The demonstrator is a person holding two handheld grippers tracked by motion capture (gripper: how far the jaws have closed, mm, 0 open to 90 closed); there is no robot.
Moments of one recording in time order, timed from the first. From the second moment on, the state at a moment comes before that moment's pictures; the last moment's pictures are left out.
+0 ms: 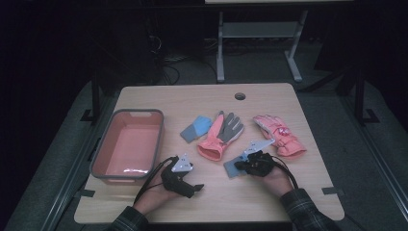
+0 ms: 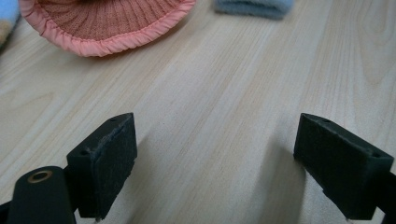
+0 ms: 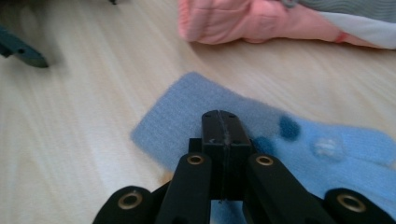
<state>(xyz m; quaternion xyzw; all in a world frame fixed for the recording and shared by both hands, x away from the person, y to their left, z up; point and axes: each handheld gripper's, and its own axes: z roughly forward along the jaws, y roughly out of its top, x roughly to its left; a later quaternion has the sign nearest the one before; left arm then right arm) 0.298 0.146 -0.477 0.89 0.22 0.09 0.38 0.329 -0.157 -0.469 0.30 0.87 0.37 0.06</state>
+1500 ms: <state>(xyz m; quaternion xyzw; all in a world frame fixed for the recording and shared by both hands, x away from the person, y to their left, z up) 0.297 0.146 -0.478 0.89 0.22 0.09 0.38 0.286 -0.187 -0.454 0.27 0.87 0.41 0.06</state>
